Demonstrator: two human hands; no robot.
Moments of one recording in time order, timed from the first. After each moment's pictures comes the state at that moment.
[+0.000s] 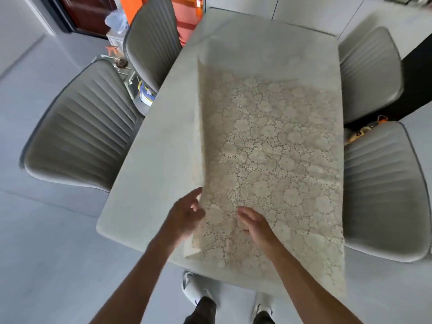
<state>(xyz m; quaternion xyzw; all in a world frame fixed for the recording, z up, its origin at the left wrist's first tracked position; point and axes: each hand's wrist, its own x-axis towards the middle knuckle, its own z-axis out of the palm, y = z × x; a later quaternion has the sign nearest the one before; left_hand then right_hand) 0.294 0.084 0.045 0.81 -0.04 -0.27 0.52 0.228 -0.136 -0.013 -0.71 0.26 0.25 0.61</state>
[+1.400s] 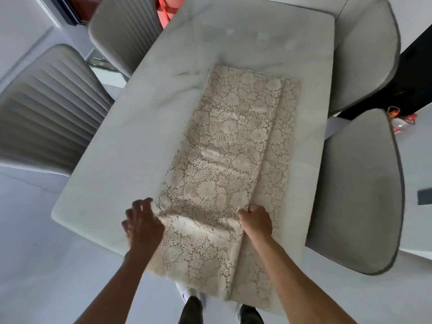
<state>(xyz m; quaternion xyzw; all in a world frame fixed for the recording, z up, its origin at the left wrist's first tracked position) 0.229 -0.017 -0.035 0.97 0.13 -0.07 0.17 0.214 -0.282 -0.058 -0.79 0.39 0.21 0.42</state>
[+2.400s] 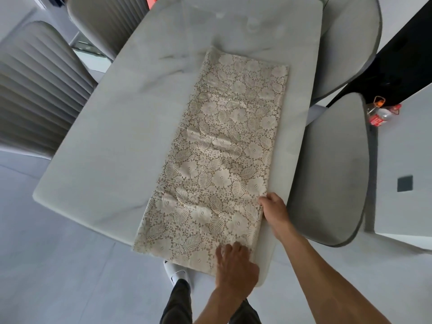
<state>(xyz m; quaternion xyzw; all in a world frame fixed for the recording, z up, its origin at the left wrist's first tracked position) 0.064 -0.233 -0.046 0.92 -0.10 -0.34 0.16 0.169 -0.381 -0.064 -0.74 0.40 0.18 0.51</state>
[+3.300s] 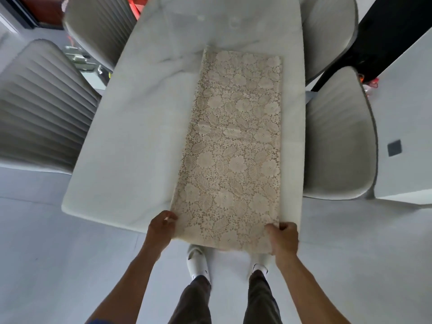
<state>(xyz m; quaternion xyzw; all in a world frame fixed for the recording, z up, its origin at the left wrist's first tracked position) 0.163 0.036 -0.064 0.82 0.19 -0.29 0.45 0.053 -0.258 -0.054 -0.64 0.61 0.05 0.47</state>
